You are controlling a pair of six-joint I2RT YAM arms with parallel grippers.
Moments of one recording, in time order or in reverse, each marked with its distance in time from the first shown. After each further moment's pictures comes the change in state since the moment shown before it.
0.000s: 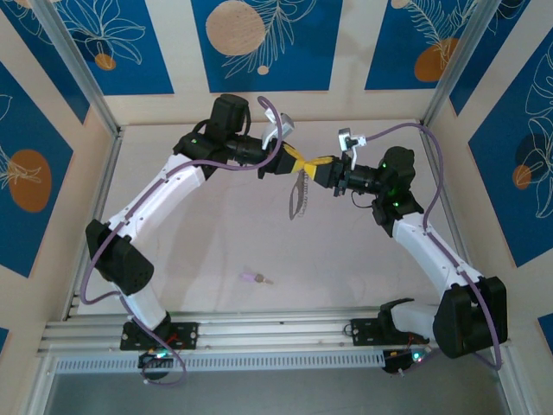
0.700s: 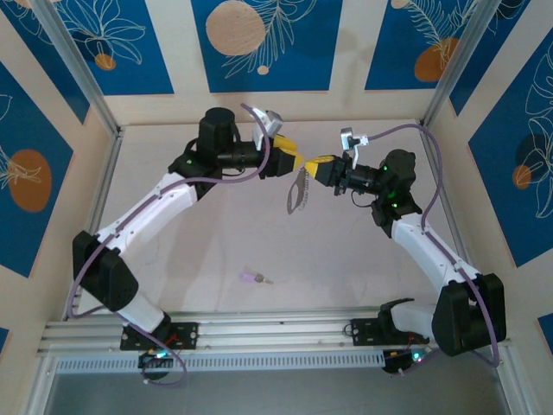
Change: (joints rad) left arm 0.008 -0.163 -0.328 0.485 -0.197 -0.289; right arm -0.013 0.011 -0.029 0.110 0.007 0.089
